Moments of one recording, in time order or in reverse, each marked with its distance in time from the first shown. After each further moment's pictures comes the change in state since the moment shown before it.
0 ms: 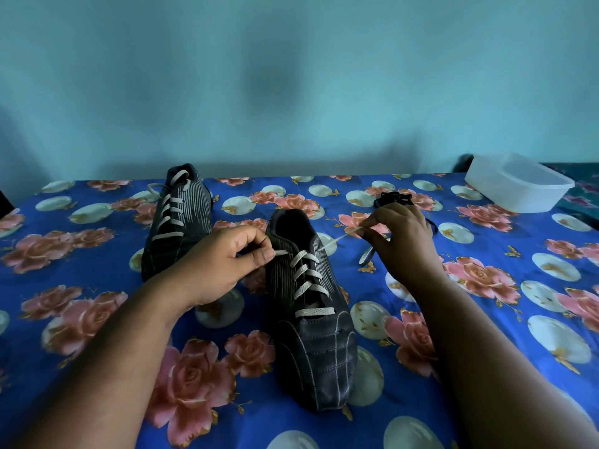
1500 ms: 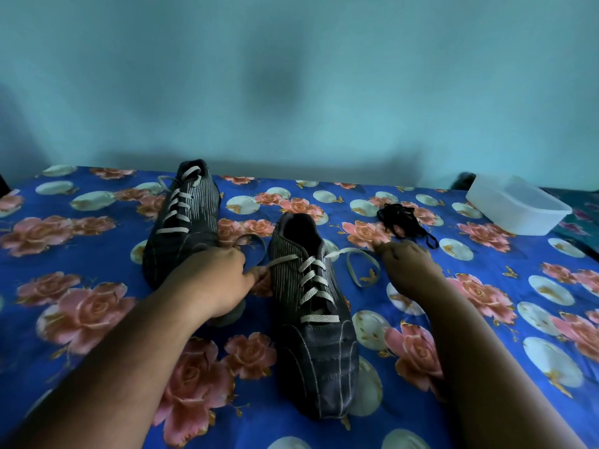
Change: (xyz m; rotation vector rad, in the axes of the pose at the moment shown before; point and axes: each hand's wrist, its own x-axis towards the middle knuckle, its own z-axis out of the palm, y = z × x) left_hand -0.010 0.022 0.008 0.776 -0.074 -0.446; right_hand 0.002 -0.004 -0.014 -0.251 -0.516 0.387
